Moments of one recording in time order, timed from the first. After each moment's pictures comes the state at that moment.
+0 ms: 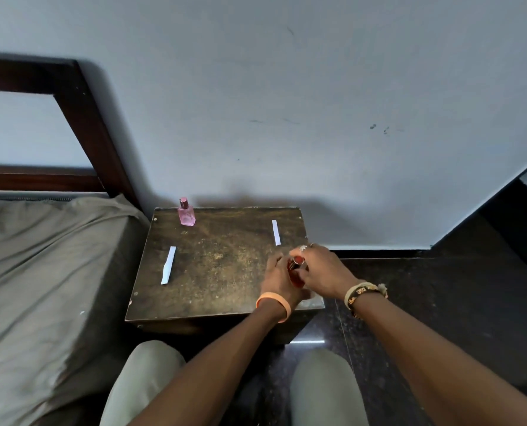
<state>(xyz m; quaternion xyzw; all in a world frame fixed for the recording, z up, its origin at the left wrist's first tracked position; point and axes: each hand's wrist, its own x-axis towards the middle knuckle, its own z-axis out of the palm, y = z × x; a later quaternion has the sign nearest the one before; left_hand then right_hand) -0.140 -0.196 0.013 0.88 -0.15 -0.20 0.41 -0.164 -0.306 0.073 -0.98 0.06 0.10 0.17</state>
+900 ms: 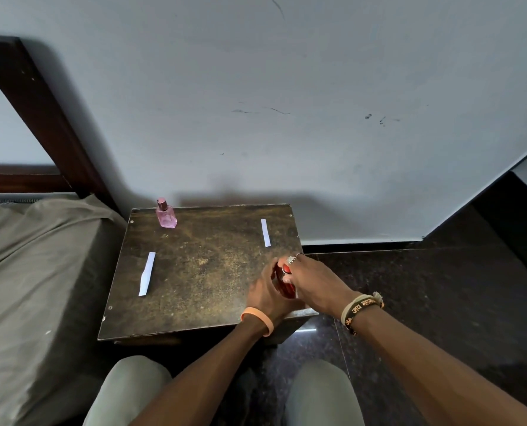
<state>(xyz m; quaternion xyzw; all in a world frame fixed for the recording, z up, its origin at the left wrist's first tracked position) -0.129 -0.196 -0.015 0.86 -0.14 -0.18 0.46 -0.159 -0.311 0.058 -0.98 -0.01 0.12 0.15</state>
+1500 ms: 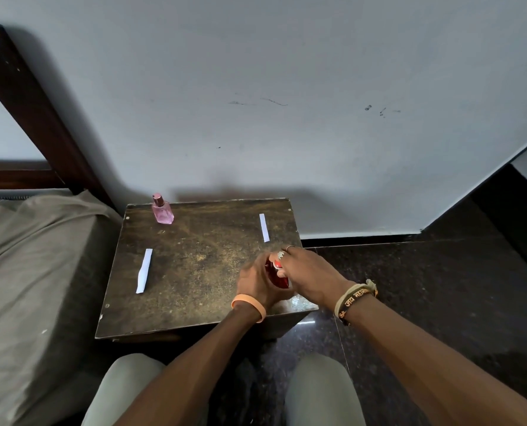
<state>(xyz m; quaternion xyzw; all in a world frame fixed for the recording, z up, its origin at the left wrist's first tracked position) -0.107 -0.192 -0.022 0.90 -0.16 -0.12 0.39 -0.148 -0.306 0.058 -0.99 -0.06 0.10 0.09</state>
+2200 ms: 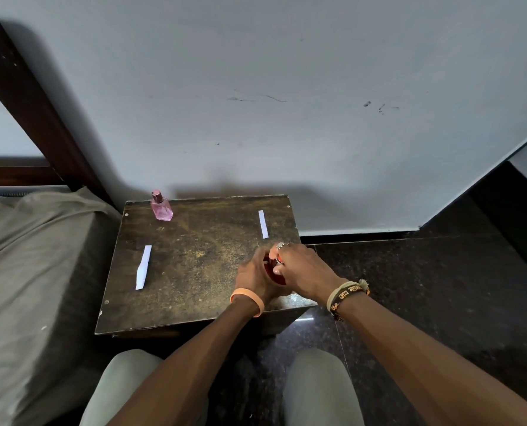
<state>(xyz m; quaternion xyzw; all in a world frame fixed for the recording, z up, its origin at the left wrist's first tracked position) -0.107 -0.191 -0.016 0.90 -0.15 -0.16 0.39 -0.146 -0.295 0.065 -0.98 0.03 0.12 0.15</state>
